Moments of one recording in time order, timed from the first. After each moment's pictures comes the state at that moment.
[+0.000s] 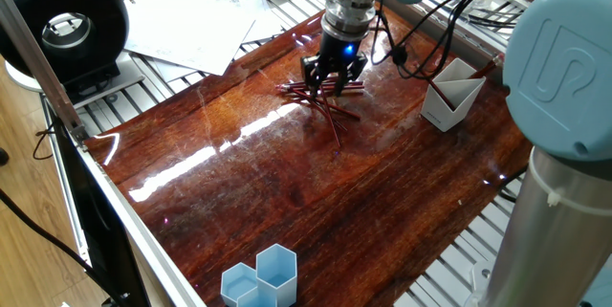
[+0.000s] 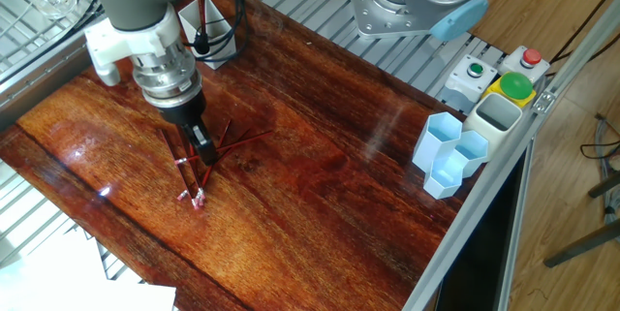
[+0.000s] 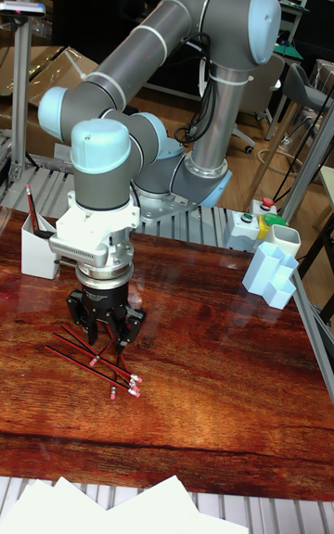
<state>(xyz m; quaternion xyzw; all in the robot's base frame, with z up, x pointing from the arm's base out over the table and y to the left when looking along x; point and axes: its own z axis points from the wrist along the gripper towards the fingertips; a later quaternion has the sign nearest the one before) 0.583 -0.052 0.010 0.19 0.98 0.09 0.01</state>
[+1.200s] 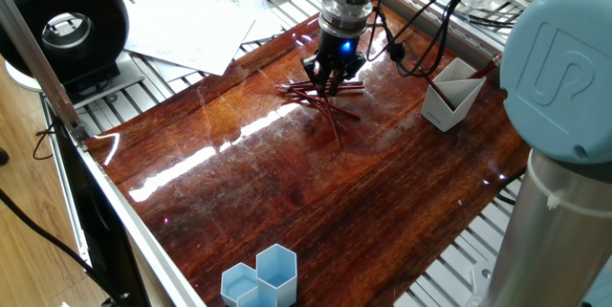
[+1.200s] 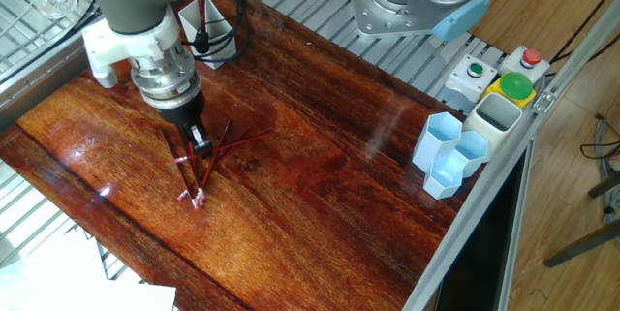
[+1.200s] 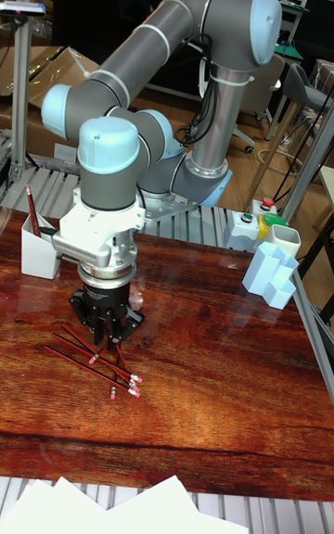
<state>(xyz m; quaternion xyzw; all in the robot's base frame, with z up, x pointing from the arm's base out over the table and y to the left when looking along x) 0.583 -0.056 0.017 0.21 0.97 0.07 0.00</state>
